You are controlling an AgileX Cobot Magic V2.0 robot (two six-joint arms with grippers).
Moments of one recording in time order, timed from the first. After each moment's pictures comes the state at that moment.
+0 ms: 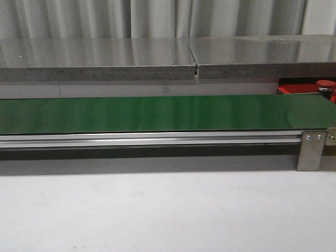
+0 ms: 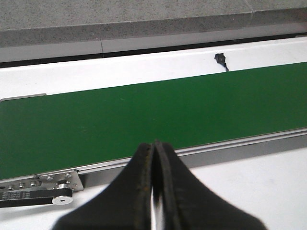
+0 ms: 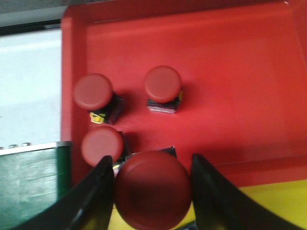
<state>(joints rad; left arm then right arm) -0.08 0.63 -0.70 -0.24 0.63 0.25 -0.38 1.79 -1.53 0.23 0.73 -0.22</state>
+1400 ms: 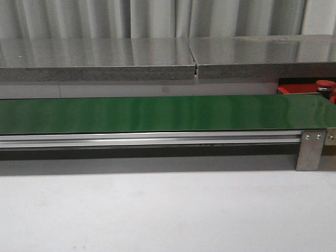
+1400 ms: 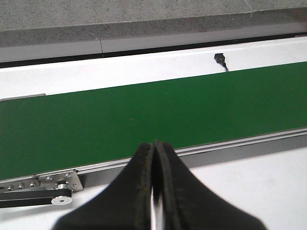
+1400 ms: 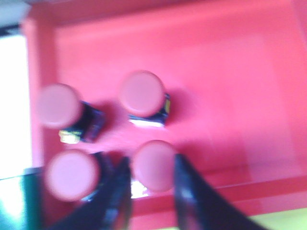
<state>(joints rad) -0.08 0.63 -0.70 -0.24 0.63 0.25 -0.37 1.84 -1.50 0.28 0.60 -0.27</state>
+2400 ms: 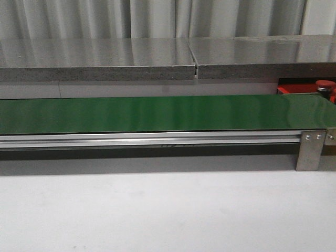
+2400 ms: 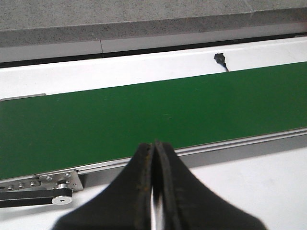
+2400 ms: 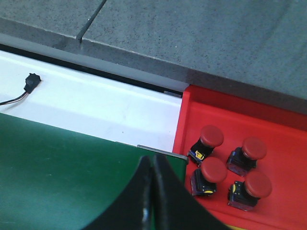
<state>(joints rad) -0.08 0.63 -0.70 -0.24 0.63 0.25 0.00 1.19 -1.02 0.15 0.36 -0.28</state>
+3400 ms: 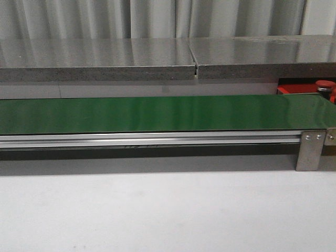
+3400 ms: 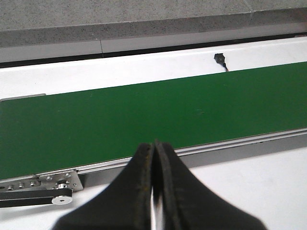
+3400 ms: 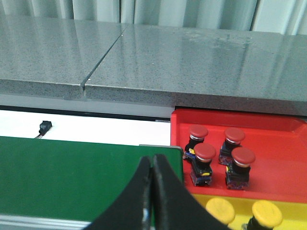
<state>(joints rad) -0.08 0.63 -0.70 -0.24 0.63 0.25 0.00 0.58 -0.39 0.29 0.01 -0.27</state>
